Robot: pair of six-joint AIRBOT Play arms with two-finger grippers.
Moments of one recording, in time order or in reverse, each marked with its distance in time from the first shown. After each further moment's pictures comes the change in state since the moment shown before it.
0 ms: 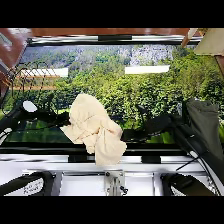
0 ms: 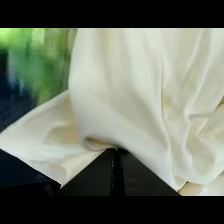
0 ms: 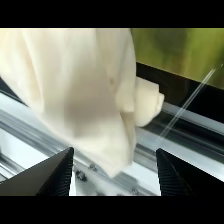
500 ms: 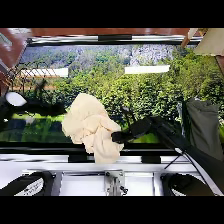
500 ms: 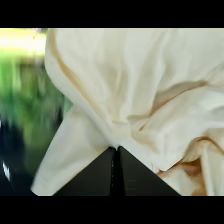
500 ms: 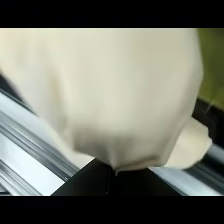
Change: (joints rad) left arm -0.003 0.128 0.161 -0.001 -0.043 0.072; right arm 0.147 -0.105 0.074 0.022 0.131 -0.079
